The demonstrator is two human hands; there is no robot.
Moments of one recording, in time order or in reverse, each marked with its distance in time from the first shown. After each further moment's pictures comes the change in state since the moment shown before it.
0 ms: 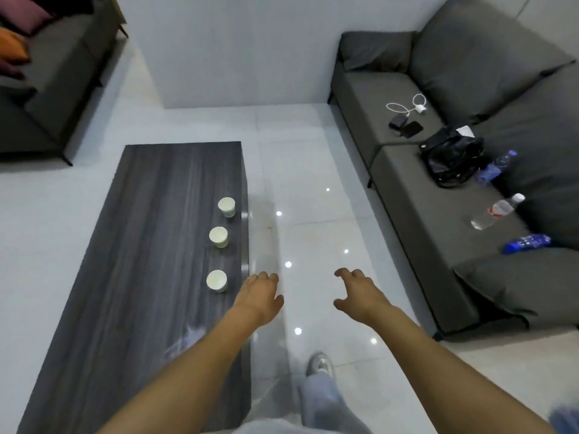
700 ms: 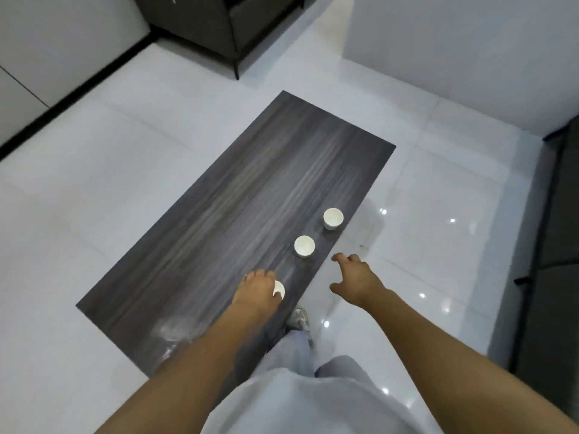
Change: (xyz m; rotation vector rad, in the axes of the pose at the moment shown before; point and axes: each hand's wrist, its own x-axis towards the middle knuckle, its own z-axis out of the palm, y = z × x) left_hand 0.114 -0.157 -0.039 -0.376 -0.008 -0.680; right_hand 0.284 -0.214 -0.020 -0.337 -0.336 -0.499
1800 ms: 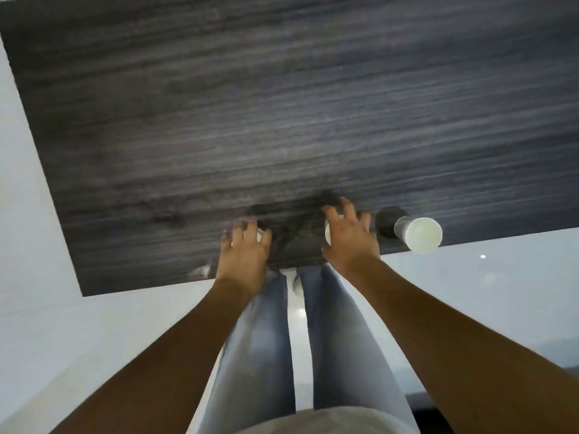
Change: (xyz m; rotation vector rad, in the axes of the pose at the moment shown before) left_hand 0.176 -0.006 0.166 -0.268 -0.059 -0.523; right_hand 0.290 -0.010 0.100 -0.735 -0.354 -0.484
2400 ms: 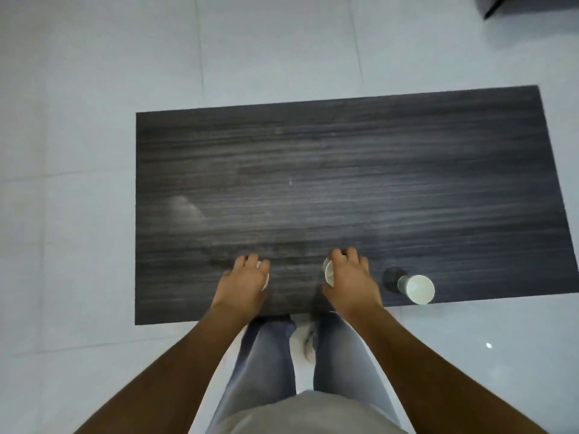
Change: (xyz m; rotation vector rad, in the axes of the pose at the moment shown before) left_hand -0.079 -0.079 -0.088 -0.198 0.144 0.001; right_hand -0.084 -0.085 -0.078 0.098 0.123 -0.053
